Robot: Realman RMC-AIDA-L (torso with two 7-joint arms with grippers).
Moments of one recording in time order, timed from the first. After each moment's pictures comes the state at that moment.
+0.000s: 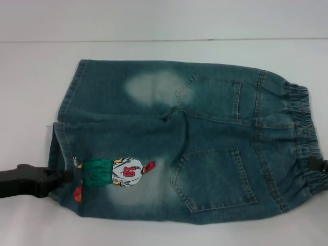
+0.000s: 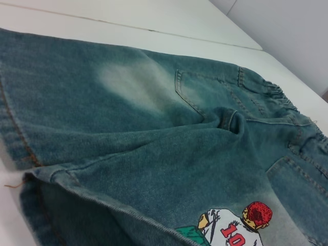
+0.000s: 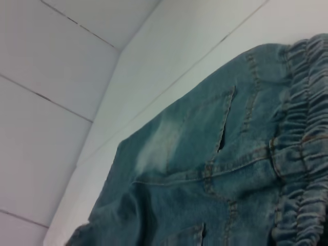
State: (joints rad) left arm -0.39 -2.16 0.38 0.92 2.41 1.66 -1.70; right arm 0.23 1.93 -0.55 -0.40 -1.91 -1.54 1.85
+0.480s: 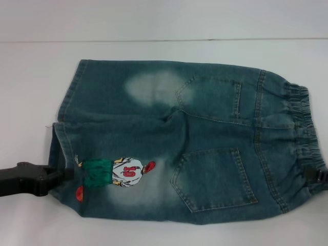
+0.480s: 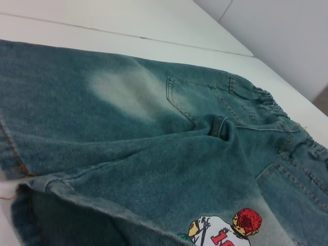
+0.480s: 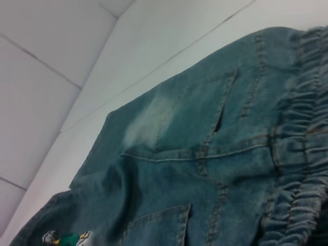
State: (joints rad) left arm -0.39 -2.16 0.37 0.93 2.40 1.69 -1.70; right arm 0.24 1.96 -0.55 -0.51 -2.00 -1.53 1.82
